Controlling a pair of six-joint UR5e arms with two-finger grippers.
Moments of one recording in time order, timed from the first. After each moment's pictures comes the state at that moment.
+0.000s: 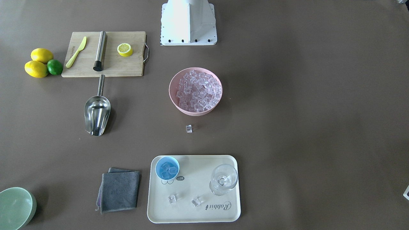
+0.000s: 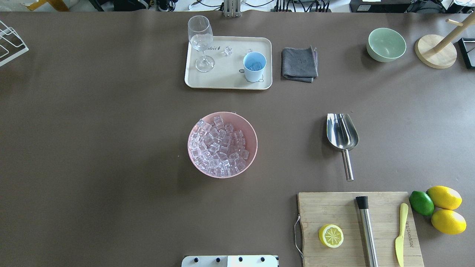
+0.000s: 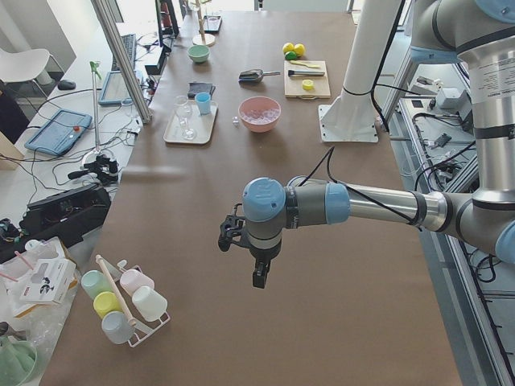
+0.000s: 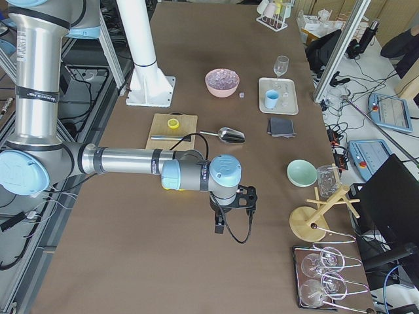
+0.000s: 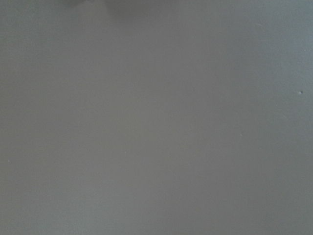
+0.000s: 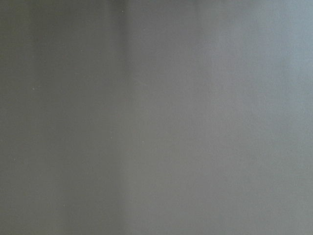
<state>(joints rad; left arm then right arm) -1.66 -1.34 -1.91 -1.36 -2.34 0.32 1.58 -1.70 1.71 -1.58 2.33 0.04</state>
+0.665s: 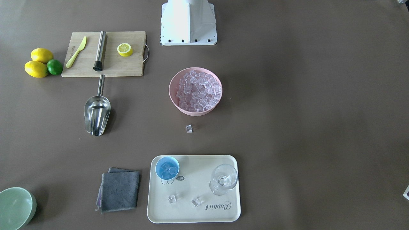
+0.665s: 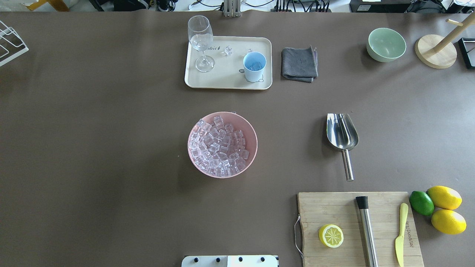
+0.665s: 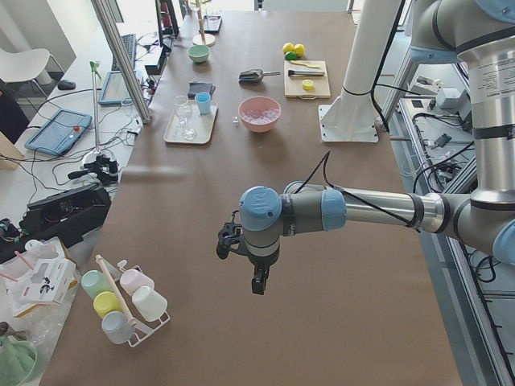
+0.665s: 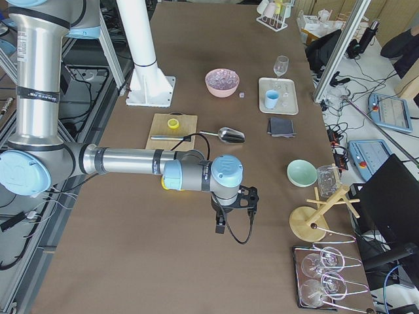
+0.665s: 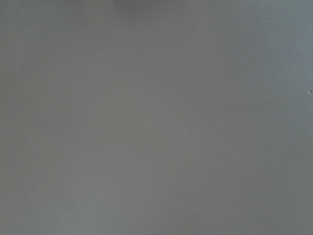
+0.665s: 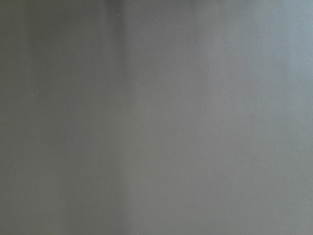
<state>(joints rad) -1.66 -1.35 -1.88 -1.36 -2.34 0.33 1.58 -1.69 1.70 -1.58 2.33 0.07</state>
